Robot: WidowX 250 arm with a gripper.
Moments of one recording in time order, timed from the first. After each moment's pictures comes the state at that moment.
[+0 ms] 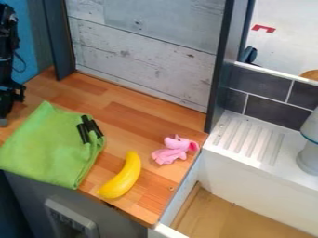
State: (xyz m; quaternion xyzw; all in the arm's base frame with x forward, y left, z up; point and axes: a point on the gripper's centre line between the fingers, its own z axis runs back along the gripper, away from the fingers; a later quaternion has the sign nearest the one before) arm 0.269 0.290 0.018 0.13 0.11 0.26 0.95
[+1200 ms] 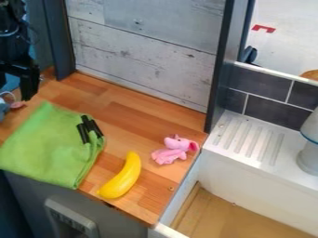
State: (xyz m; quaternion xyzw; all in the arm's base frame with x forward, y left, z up) arm 0.275 0.210 0.086 0.10 -0.04 0.13 0.99
